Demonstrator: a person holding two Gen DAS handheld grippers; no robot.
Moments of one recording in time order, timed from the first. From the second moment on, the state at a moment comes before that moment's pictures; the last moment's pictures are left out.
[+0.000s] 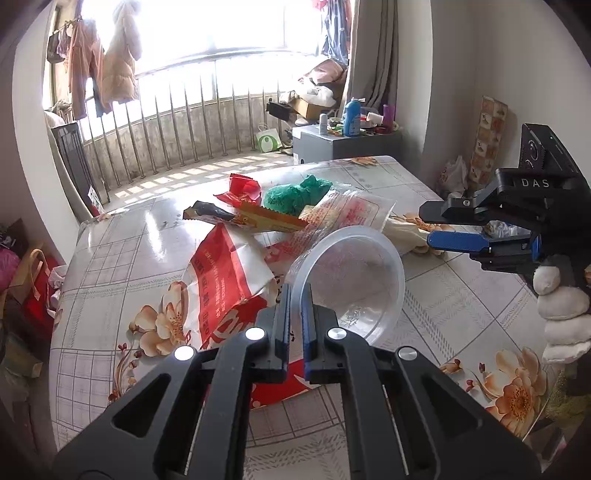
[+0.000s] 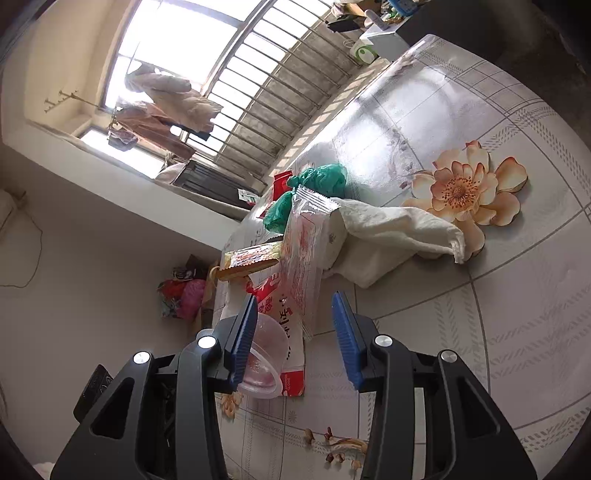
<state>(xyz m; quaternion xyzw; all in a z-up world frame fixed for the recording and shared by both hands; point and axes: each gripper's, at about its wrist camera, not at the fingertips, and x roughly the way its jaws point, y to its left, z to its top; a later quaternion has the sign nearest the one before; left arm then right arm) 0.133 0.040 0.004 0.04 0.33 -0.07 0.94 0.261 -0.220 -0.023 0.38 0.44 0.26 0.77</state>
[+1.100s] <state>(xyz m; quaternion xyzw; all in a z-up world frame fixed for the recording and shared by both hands) 0.135 0.040 -0.001 0.03 0.33 -0.07 0.94 0.255 -0.207 -0.019 0.33 0.42 0.24 0.81</state>
